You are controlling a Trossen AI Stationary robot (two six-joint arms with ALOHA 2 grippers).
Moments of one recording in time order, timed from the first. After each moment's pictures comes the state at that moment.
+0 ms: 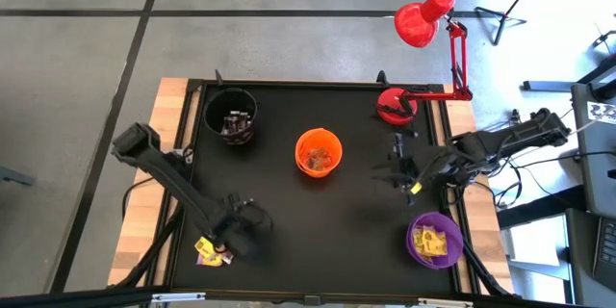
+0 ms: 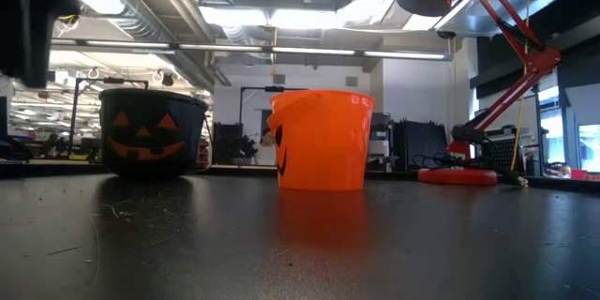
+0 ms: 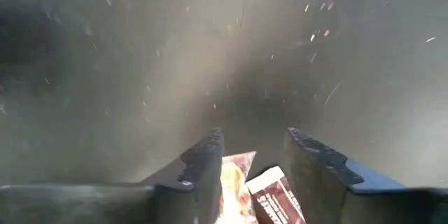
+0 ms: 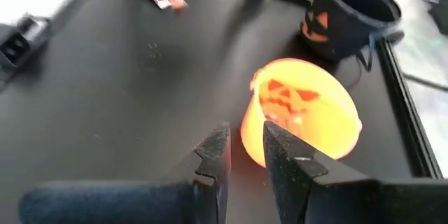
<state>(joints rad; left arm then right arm) -0.68 1.69 1.25 -1.02 -0.27 -1.17 0.35 0.98 0.95 -0.58 0.26 -0.11</state>
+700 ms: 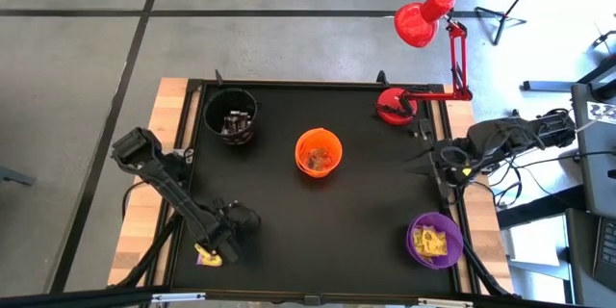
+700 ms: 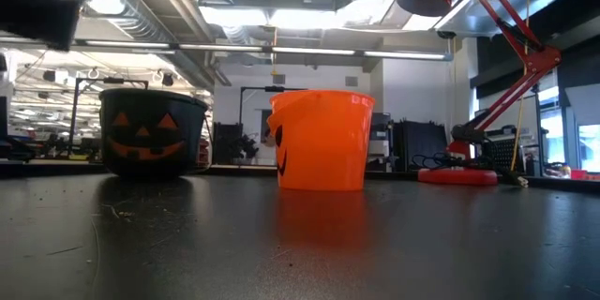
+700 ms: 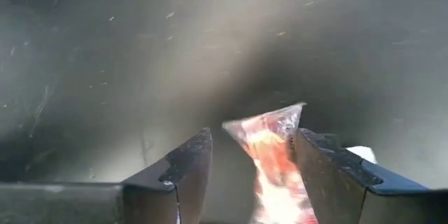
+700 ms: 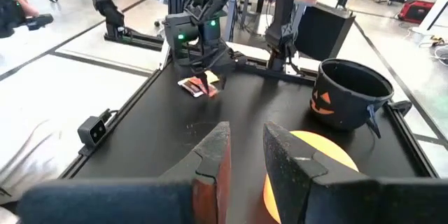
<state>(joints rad) -0.77 1.73 1.03 -0.92 -0.24 -1.44 0.35 0.70 0.95 -0.54 0.11 -0.08</state>
